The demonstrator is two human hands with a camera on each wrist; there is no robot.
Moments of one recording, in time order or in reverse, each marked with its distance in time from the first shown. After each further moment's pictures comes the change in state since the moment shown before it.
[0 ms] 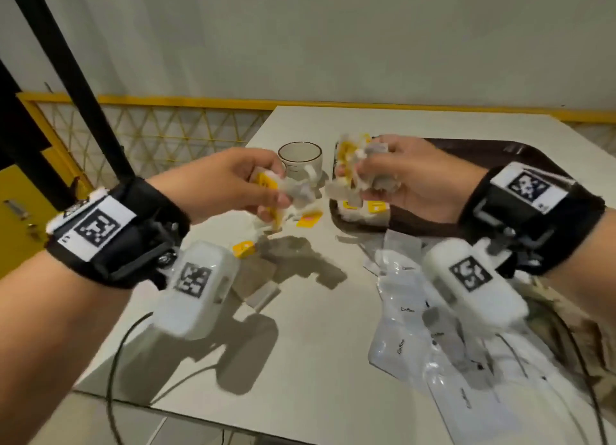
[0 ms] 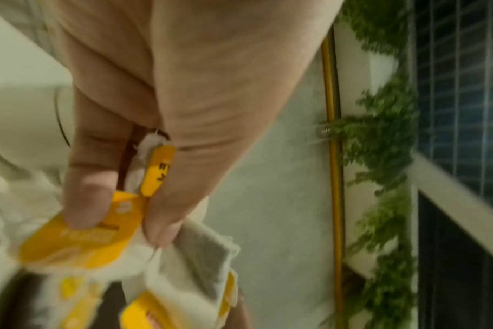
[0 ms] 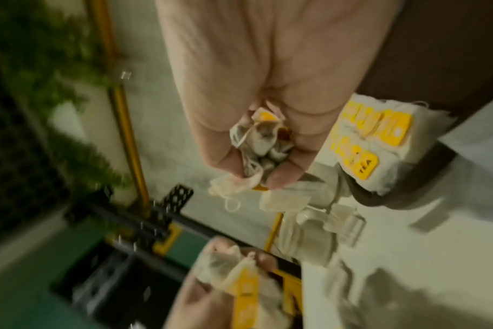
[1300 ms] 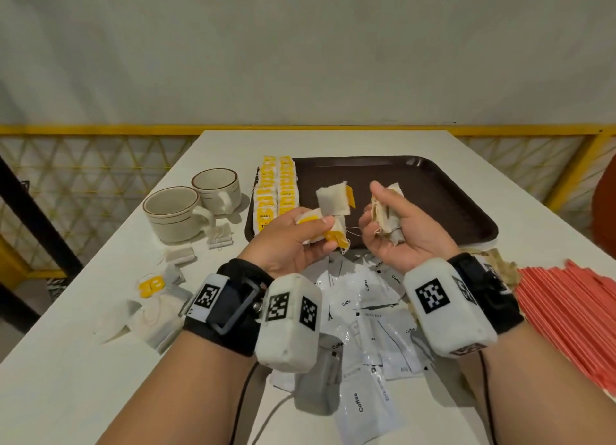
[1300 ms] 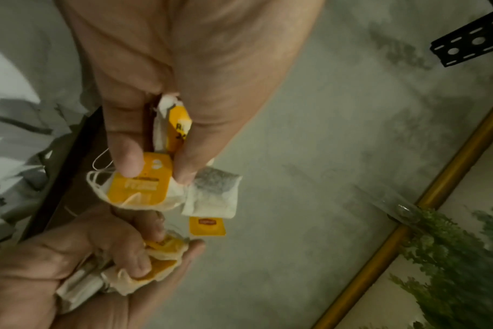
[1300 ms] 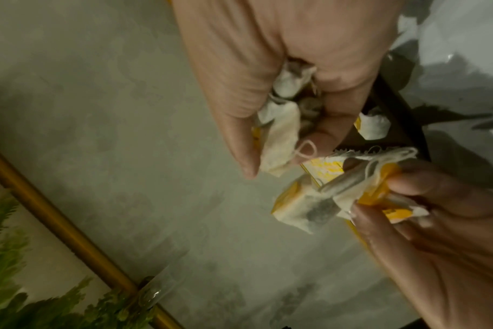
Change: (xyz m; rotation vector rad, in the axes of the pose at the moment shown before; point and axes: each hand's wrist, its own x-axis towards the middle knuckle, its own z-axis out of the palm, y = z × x) left_hand 0.082 0.031 0.164 -1.007 0.001 -0.118; right_hand -0.061 0.040 -0.086 0.859 0.389 0.147
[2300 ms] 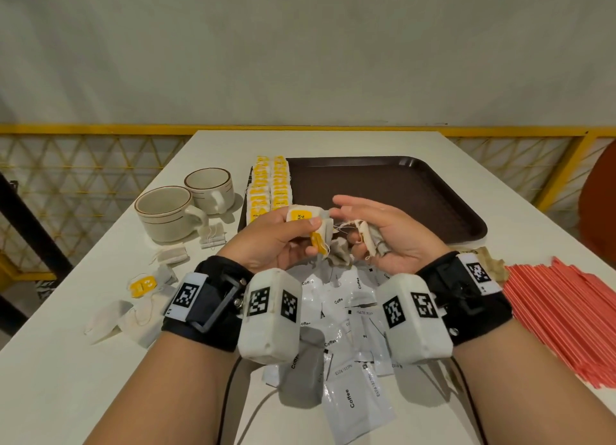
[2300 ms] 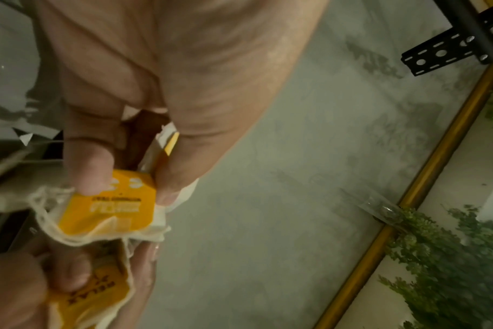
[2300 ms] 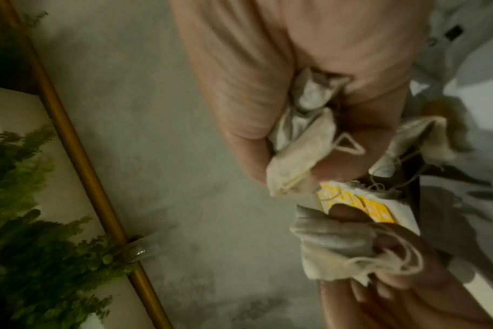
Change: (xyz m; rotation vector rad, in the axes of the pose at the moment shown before) left_hand -0.007 0.011 -0.006 0.140 -0.087 -0.031; right_hand -0.004 0.002 -0.002 -0.380 -0.088 -0.018
